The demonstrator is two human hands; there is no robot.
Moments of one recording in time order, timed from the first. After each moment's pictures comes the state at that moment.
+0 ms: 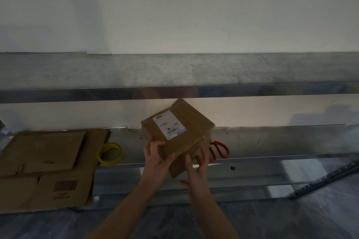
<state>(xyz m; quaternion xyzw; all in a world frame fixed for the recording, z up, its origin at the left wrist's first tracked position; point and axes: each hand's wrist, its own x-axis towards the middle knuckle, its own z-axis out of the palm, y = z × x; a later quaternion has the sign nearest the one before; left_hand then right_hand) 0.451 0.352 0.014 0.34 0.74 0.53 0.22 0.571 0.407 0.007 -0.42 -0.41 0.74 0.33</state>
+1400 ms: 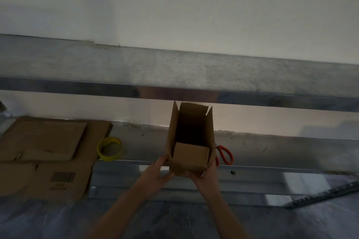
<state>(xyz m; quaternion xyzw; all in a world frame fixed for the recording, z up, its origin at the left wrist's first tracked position) 0.426 0.335 -0.026 0.44 0.77 0.32 0.33 0.588 0.465 -0.050 -0.41 -0.68 0.56 0.25</state>
